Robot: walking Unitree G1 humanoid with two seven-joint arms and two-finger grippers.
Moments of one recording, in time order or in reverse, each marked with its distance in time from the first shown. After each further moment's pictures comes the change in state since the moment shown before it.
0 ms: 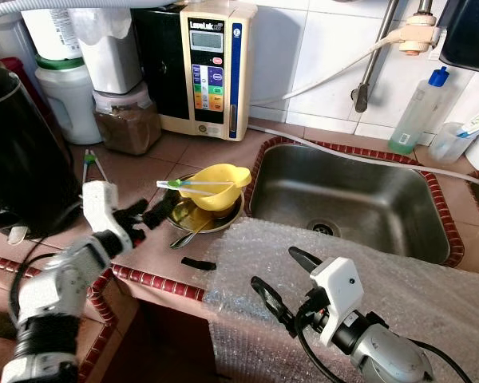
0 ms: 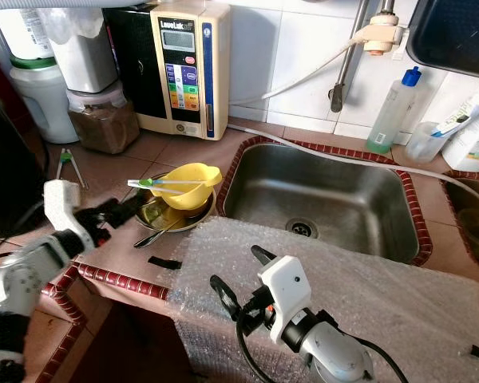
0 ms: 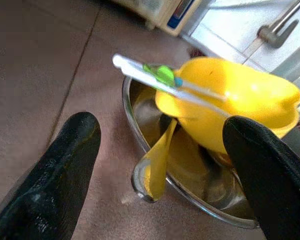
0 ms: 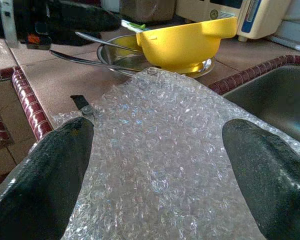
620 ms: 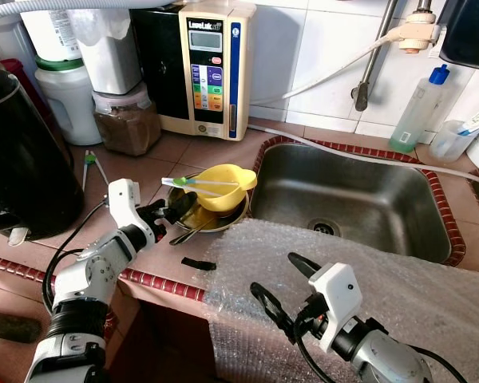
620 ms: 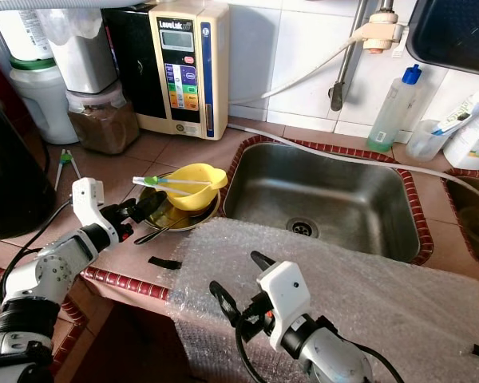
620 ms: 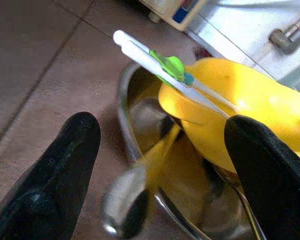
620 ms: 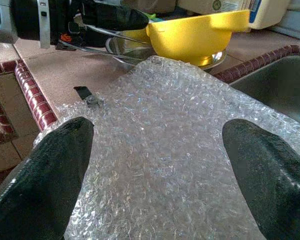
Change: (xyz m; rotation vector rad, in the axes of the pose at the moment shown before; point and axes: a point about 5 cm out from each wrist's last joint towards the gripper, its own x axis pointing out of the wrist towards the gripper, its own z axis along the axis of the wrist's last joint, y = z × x) left arm 0.026 -0.009 -0.009 -0.075 -0.011 0.048; right arm -0.003 0.004 -0.005 0.009 0.020 0.000
